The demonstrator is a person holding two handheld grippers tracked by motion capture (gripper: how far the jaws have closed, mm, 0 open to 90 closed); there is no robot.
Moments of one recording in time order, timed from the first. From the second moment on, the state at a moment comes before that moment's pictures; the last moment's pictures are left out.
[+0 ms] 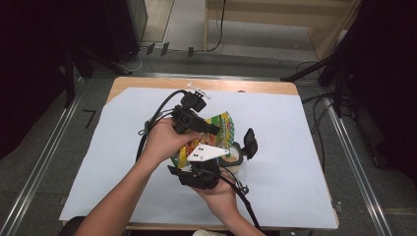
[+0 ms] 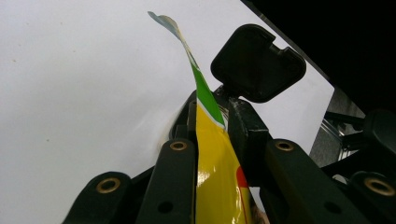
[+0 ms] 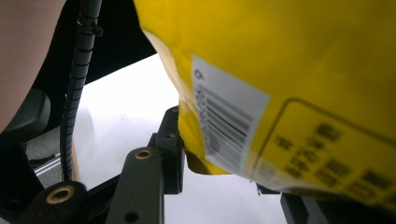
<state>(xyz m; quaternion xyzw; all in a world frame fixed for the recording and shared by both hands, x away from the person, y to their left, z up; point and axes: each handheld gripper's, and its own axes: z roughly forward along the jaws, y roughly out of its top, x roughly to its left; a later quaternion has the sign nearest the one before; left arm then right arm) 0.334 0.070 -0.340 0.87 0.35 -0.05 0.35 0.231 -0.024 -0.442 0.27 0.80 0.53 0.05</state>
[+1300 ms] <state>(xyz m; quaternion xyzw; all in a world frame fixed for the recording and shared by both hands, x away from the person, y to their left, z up) 0.334 0.069 -0.341 0.86 0.36 -0.06 0.35 0.230 -0.024 -0.441 0.27 0.80 0.53 0.05</state>
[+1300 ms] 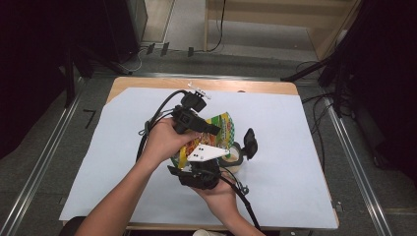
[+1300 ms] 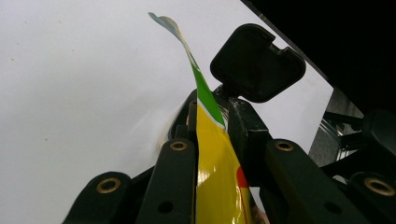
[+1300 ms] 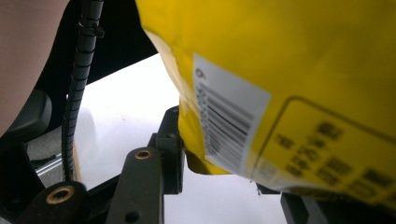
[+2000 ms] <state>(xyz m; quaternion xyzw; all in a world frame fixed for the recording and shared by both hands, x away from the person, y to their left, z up) 0.337 0.069 -0.342 0.86 0.36 -0.07 0.35 0.229 -0.024 -0.441 0.27 0.80 0.53 0.04</state>
